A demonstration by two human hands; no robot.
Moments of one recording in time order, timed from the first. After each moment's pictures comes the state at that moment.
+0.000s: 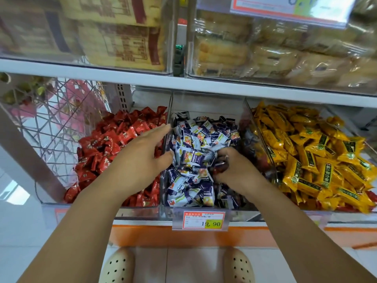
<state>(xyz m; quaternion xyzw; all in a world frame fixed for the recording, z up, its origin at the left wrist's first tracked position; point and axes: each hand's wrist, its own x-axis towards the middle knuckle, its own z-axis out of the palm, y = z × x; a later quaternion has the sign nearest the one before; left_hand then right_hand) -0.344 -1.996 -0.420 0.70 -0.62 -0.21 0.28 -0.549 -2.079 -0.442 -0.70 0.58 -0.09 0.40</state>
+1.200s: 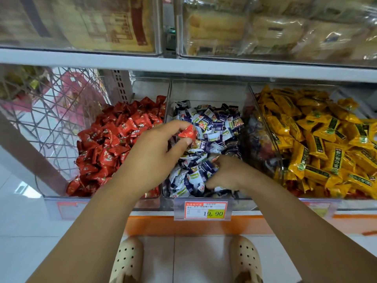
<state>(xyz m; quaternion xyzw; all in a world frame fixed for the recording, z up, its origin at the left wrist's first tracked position) -0.369 -2.000 -0.423 0.64 -0.66 -0.16 0.36 -0.538 -2.075 -0.453 -0.70 0.56 0.05 0.44</state>
